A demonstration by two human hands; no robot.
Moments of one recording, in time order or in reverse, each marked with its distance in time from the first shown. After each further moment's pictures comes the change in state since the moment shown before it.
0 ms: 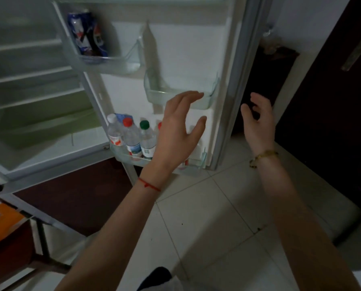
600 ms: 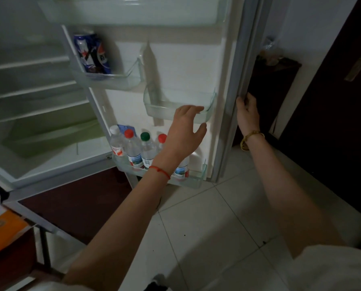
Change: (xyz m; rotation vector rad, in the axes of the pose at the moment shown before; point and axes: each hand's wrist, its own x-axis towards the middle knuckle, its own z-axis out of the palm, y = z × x) left_hand 0.039 -0.020 0.031 0.159 -0.141 -0.143; right_hand 0.084 0.023 0.034 0.069 -0.118 0.167
